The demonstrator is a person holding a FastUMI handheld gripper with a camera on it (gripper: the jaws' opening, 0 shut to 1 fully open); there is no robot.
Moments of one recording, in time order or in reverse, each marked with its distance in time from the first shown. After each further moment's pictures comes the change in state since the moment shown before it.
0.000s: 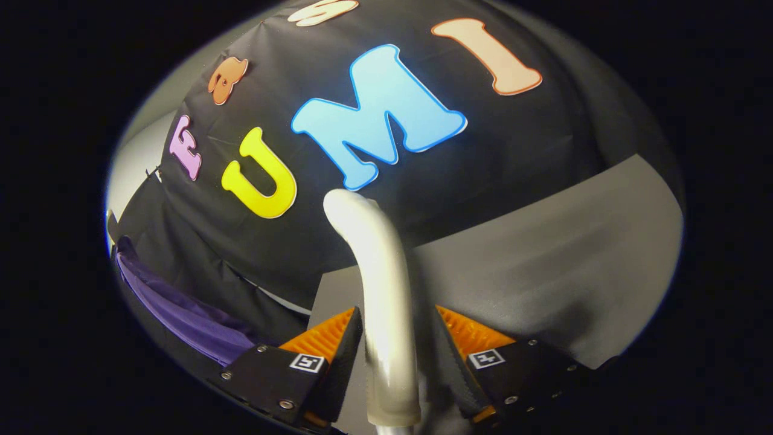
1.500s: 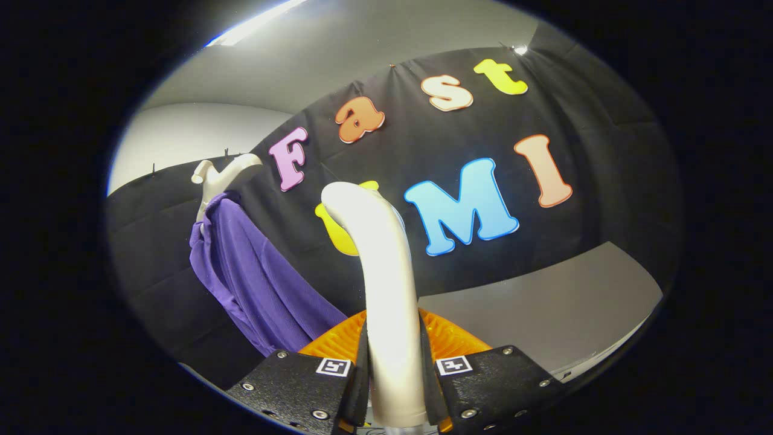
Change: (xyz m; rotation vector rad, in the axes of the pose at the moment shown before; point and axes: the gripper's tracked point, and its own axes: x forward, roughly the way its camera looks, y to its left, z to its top) arm -0.185 0.198 -0.071 -0.387 -0.557 0.068
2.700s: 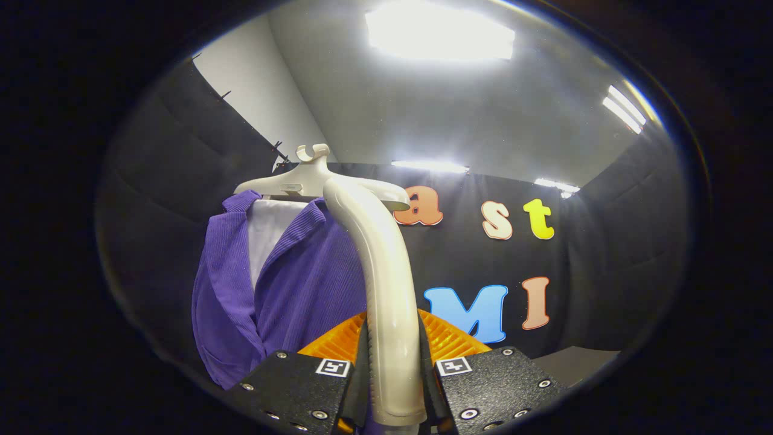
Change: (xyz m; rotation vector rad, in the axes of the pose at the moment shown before) arm 0.029 0.194 -0.013 -0.504 -0.436 -0.211
